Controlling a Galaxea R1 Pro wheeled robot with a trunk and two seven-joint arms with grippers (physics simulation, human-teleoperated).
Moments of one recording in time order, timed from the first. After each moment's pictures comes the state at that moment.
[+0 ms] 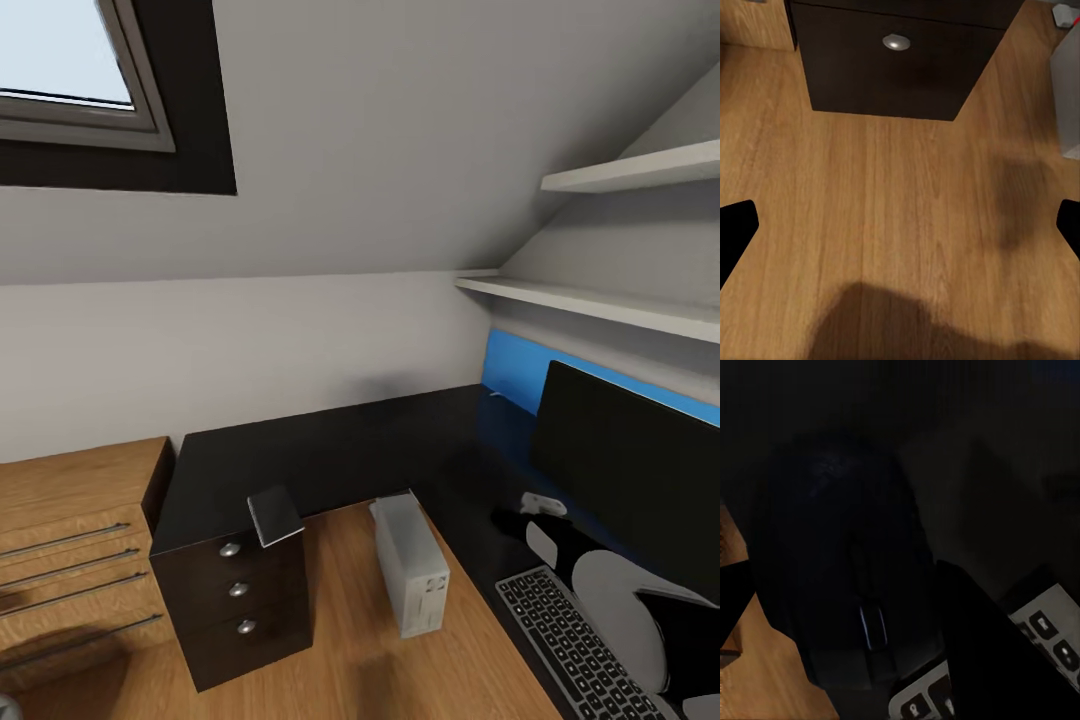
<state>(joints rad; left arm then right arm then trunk) -0.06 0.02 -0.10 -0.32 0.46 -0.48 -0.02 -0.95 -0.15 -0.14 -0.08 -0.10 0.17 -0.04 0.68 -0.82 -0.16</state>
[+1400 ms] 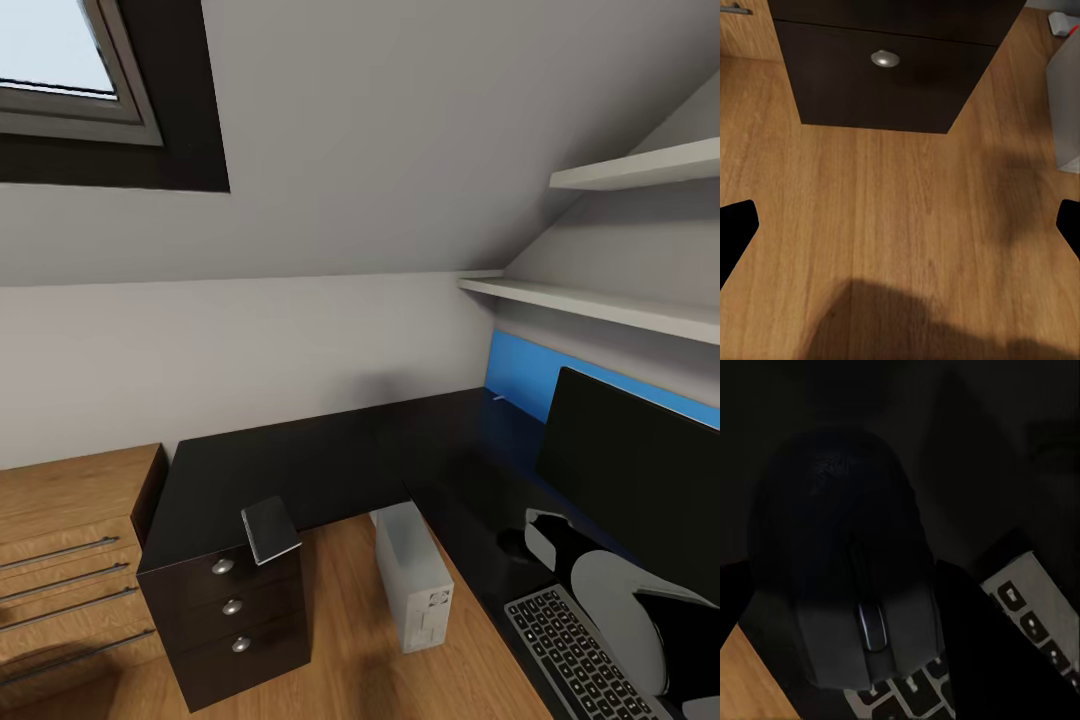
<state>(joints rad) -0.06 0.01 -0.10 -0.32 0.46 -0.48 -0.02 -0.95 -0.15 -0.11 -0.07 -0.09 0.37 -0.15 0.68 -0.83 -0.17</state>
